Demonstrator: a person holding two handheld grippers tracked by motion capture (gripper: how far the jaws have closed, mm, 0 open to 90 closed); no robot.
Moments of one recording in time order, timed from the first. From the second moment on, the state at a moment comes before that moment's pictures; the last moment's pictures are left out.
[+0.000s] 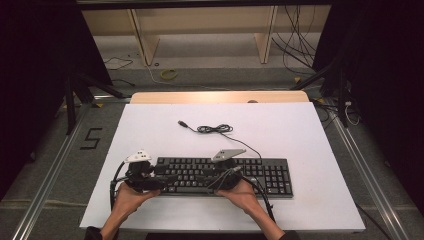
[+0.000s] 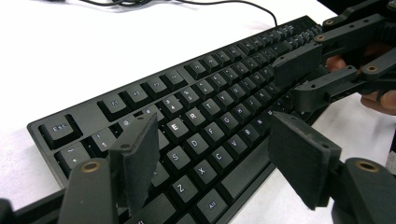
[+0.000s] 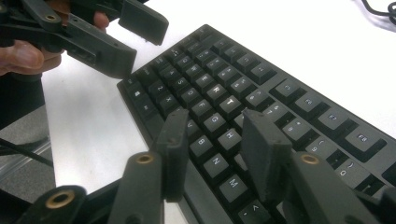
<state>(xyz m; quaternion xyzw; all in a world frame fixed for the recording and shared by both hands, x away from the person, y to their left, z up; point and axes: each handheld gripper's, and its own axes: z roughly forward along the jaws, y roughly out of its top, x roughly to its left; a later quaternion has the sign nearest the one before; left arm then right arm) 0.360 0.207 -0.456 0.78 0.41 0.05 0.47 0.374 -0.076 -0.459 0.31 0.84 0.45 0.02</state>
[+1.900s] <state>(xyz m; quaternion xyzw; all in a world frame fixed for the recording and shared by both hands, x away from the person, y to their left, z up) 0.378 0.166 -0.467 0.86 0.35 0.01 0.36 0.365 -0.101 -0.452 0.34 0.81 0.48 0.03</state>
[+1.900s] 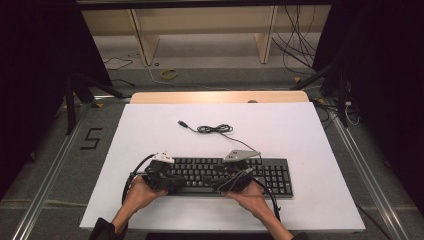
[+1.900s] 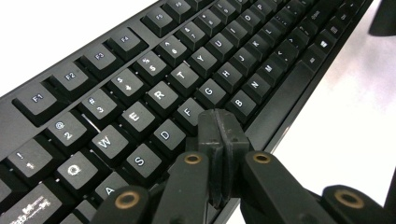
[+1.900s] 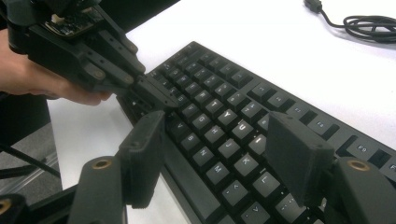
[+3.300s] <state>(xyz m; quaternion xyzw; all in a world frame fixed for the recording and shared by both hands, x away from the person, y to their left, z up) 0.383 0.179 -0.448 0.82 0.40 0.02 0.41 0.363 -0.104 -0.453 0.34 0.81 0.48 0.03</state>
